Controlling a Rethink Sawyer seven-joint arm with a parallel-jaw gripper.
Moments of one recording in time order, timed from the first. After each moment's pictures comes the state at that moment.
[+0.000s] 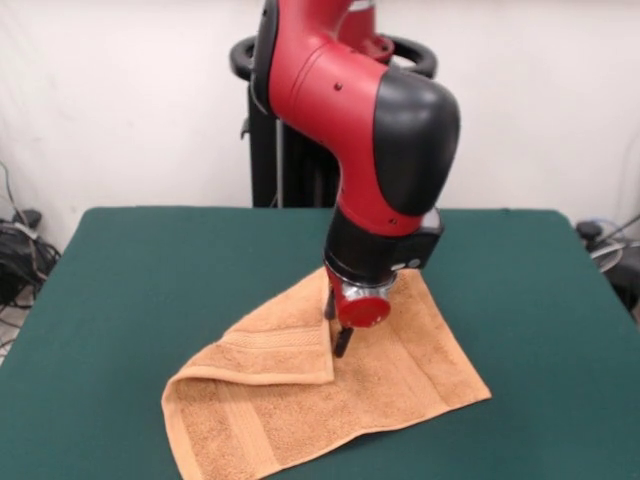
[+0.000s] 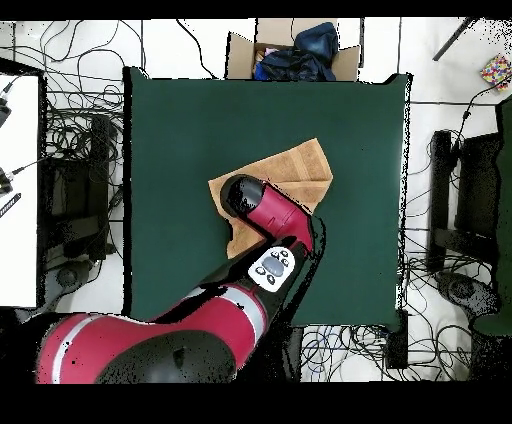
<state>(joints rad) 0.14 -0.20 -0.50 1.55 0.65 0.49 2.49</state>
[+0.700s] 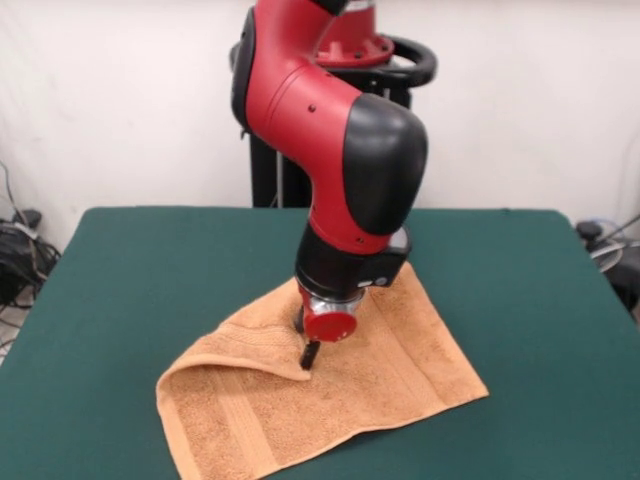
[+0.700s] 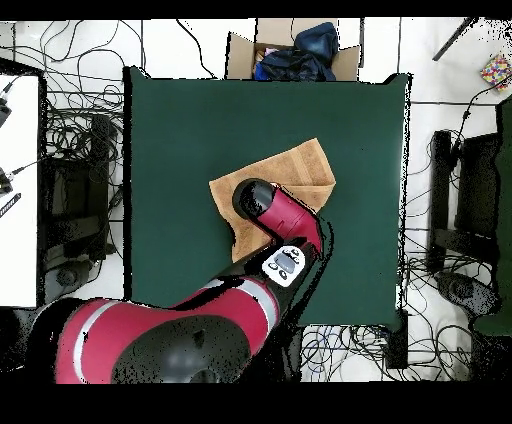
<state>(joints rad) 0.10 -0.16 -0.50 1.54 0.65 0.41 2.49</state>
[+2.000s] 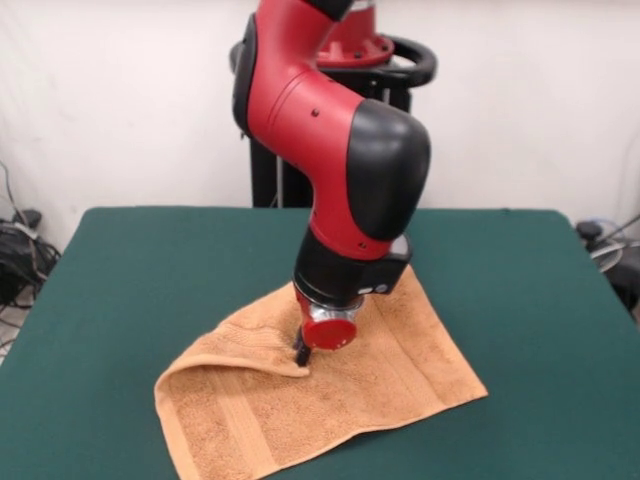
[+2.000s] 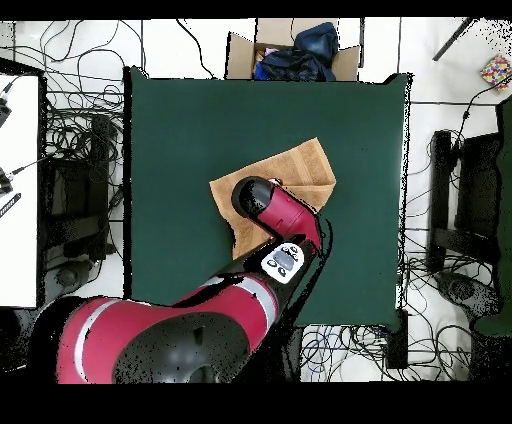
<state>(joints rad) 0.10 -0.15 -0.50 1.53 0.65 0.37 2.49</state>
